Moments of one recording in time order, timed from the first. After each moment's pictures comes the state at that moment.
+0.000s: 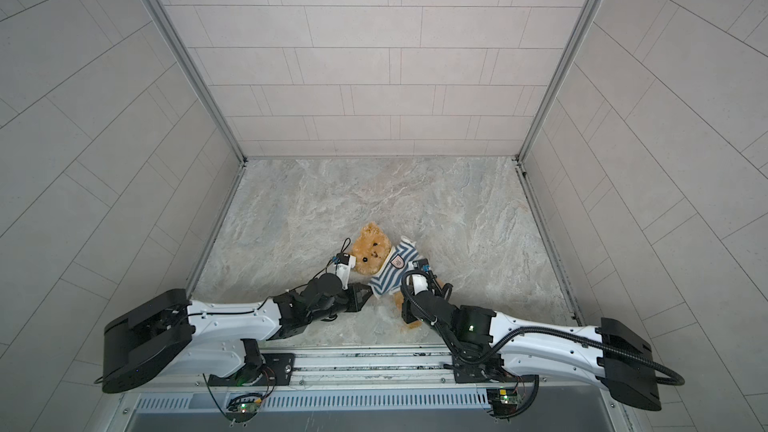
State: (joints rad) left arm -1.03 1.25 0.33 0.38 -0.01 -0.98; right arm 1.12 0.78 0.30 -0.12 0.44 0.72
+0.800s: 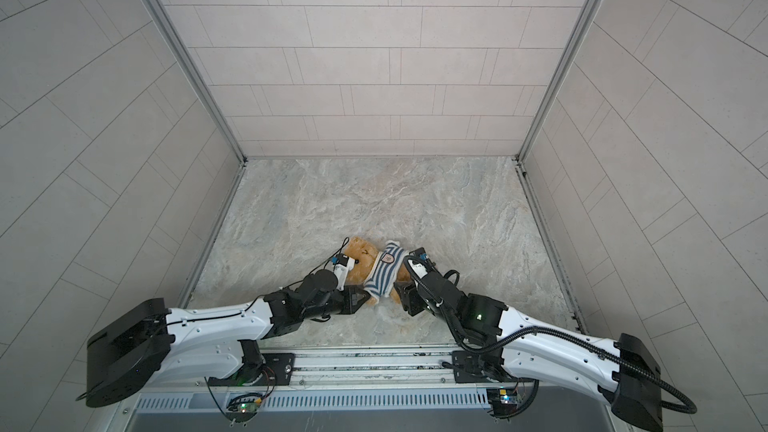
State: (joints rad) left arm -1.01 1.17 0.35 0.22 0.10 -0.98; right arm 1.04 0.81 0.46 -0.25 0.27 0.52
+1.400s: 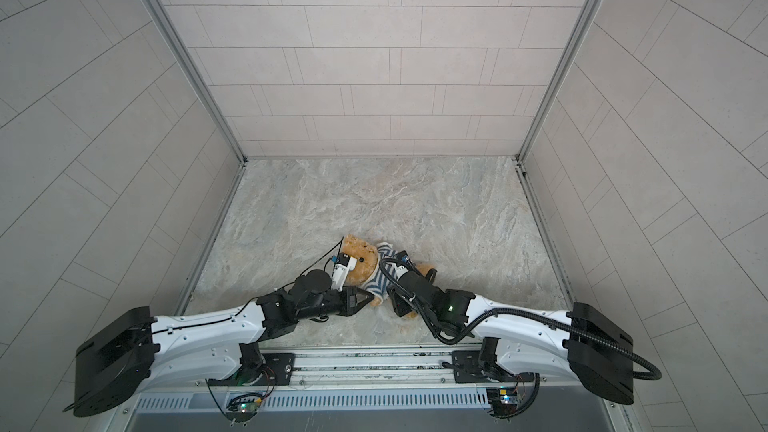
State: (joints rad) left arm -1.01 1.11 0.34 0.26 0.21 -0.97; right arm 1.04 1.09 0.47 -0.13 0.28 0.54
